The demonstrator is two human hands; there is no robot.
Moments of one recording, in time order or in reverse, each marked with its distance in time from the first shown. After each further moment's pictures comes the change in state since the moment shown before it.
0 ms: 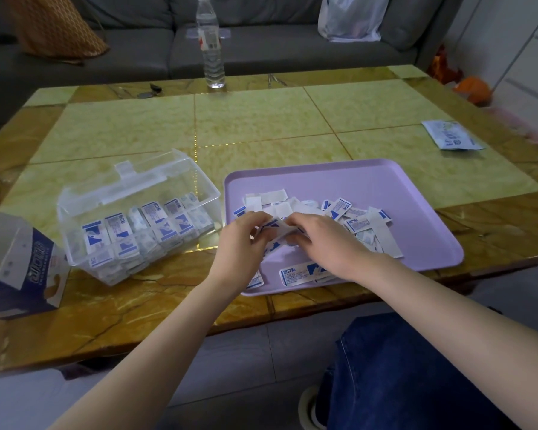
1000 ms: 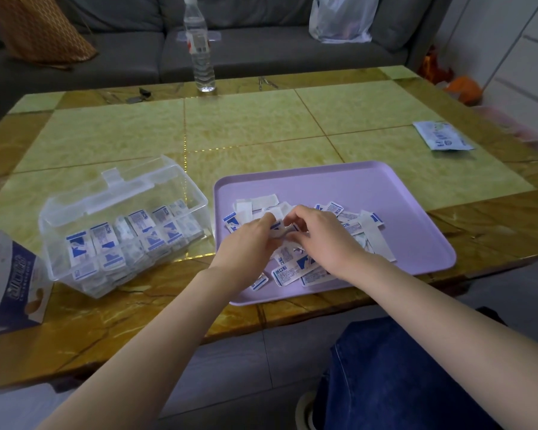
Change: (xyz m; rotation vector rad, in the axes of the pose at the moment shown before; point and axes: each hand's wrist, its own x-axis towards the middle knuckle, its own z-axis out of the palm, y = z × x) left_hand 0.020 0.010 0.012 0.422 -0.320 0.051; right_hand 0.007 0.014 -0.003 0.044 0.113 0.102
